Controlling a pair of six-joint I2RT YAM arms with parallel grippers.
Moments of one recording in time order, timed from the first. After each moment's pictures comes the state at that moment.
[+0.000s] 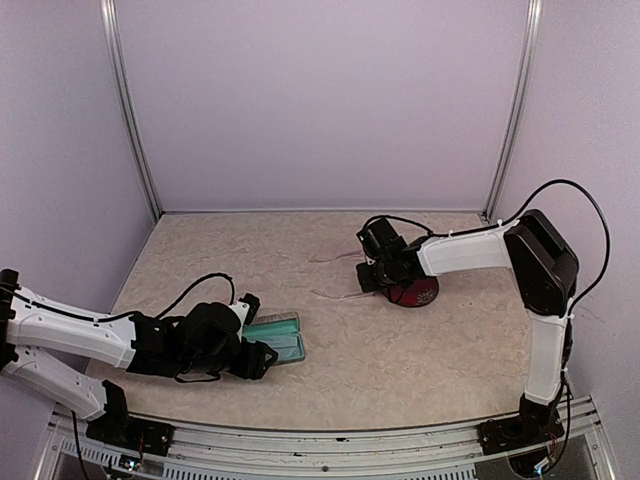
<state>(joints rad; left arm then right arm) -1.10 1.27 0.53 -0.05 -0.25 -0.62 0.71 2.01 1.32 -0.21 0.32 0.31</state>
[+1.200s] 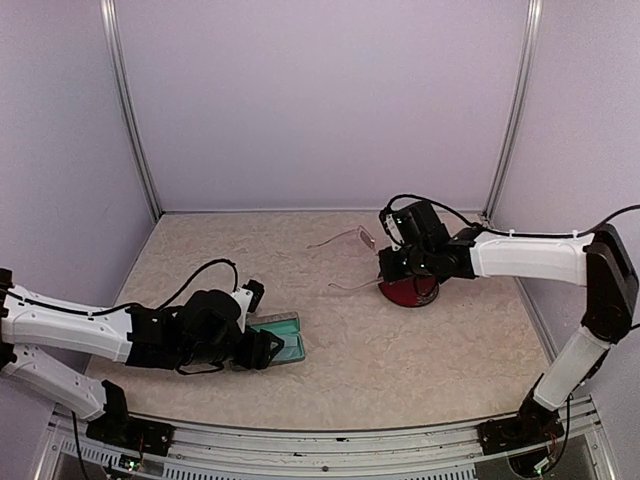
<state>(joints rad) -1.10 1.25 0.60 -0.07 -0.27 -0.57 0.71 1.65 1.13 -0.22 0.25 0.26</state>
